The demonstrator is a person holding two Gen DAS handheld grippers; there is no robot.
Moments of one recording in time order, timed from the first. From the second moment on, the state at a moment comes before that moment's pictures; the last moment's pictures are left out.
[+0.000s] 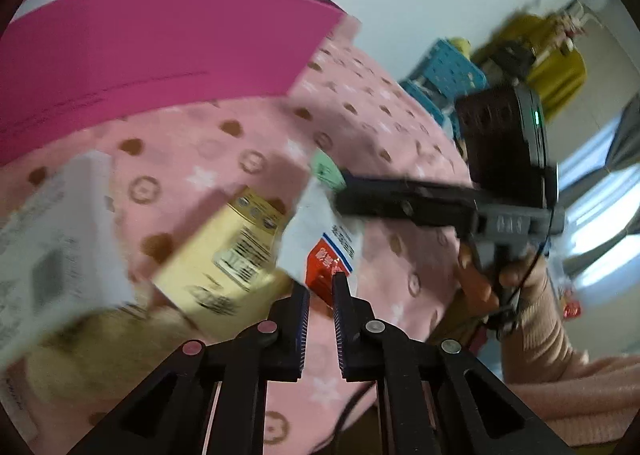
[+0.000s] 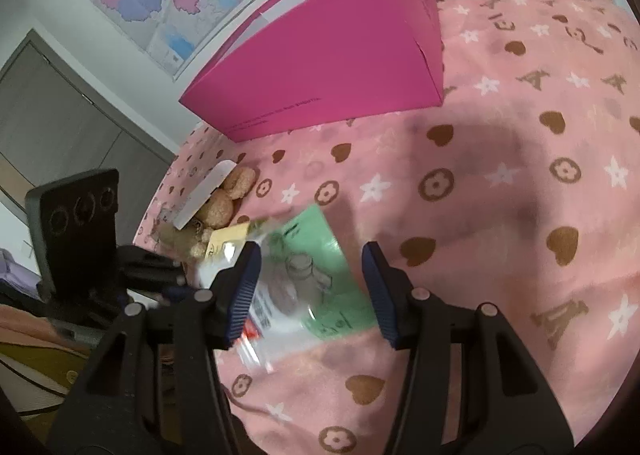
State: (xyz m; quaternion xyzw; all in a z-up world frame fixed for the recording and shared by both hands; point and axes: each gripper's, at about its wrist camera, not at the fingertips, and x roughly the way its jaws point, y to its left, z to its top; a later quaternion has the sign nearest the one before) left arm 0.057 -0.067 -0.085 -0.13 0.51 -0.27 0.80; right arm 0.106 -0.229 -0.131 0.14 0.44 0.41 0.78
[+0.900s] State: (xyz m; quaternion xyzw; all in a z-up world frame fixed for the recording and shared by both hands) left arm 0.081 -0.051 -0.027 -0.10 0.44 -0.25 0.86; right arm 0.093 -0.234 -0.077 0.14 0.37 0.40 0.83
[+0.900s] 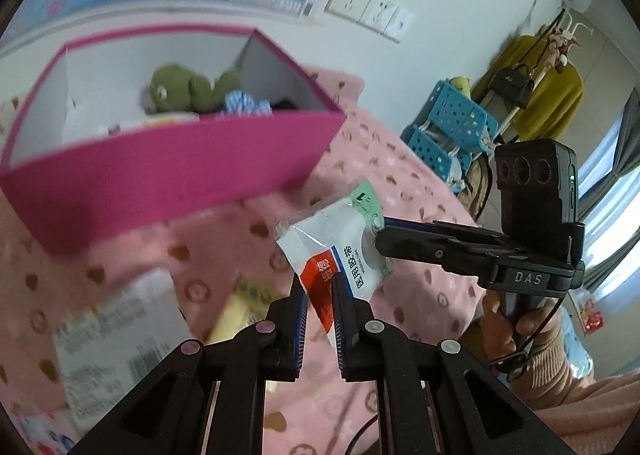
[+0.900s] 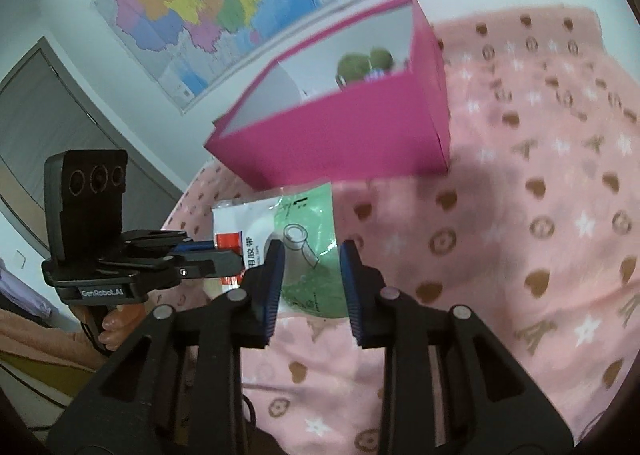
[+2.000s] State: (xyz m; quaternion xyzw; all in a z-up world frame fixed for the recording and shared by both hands) left arm 0.202 0.002 0.002 -0.08 0.43 -0.12 0.89; right arm 0.219 -0.165 -0.003 0.13 0.33 0.37 0.86
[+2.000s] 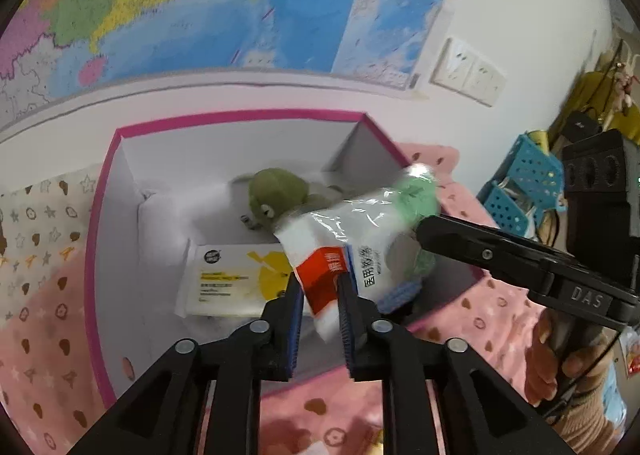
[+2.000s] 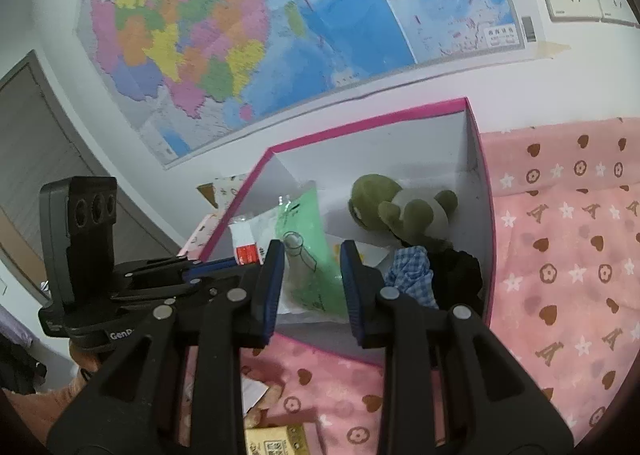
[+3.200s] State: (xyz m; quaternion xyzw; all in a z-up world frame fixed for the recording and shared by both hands) left arm 0.057 0.091 -0.053 -0.13 0.43 -0.07 0.89; right arm 0.120 -0.090 -0.096 0.05 0.45 0.46 0.76
